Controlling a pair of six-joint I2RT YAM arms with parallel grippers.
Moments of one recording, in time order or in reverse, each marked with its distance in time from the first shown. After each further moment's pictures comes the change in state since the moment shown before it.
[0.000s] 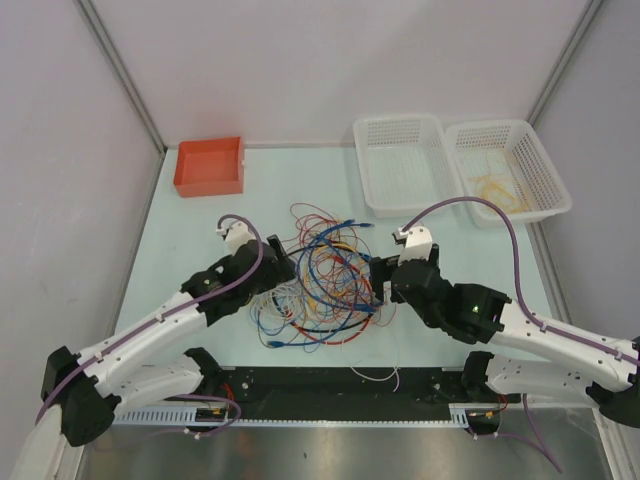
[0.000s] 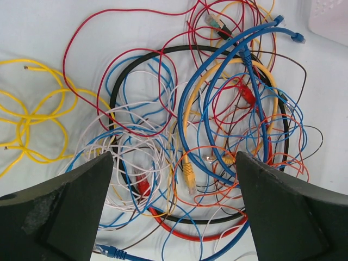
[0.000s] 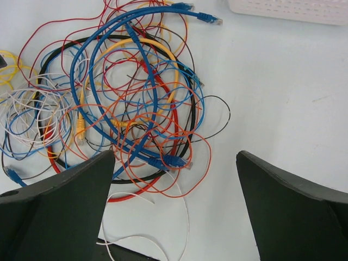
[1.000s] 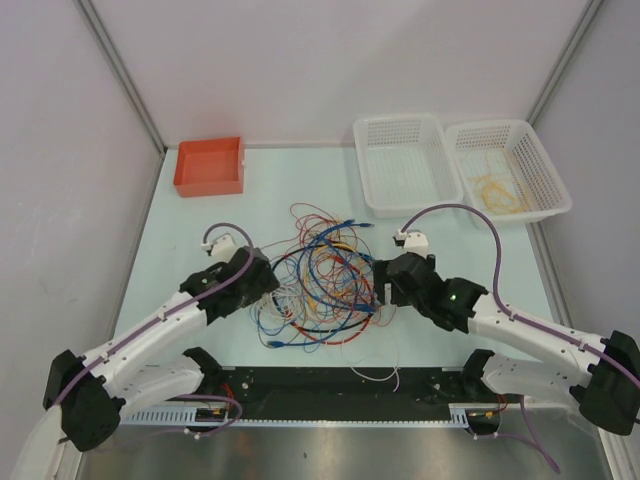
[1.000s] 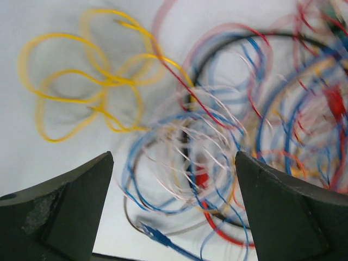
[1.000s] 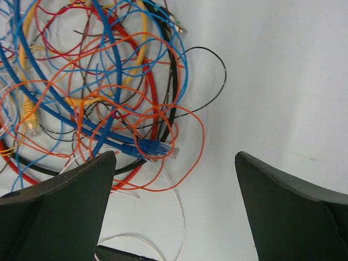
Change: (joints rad) left arm 0.058 -0.011 -0.064 -0.168 0.003 -0.098; right arm -0.206 0.105 -0.155 0.068 -0.224 0.078
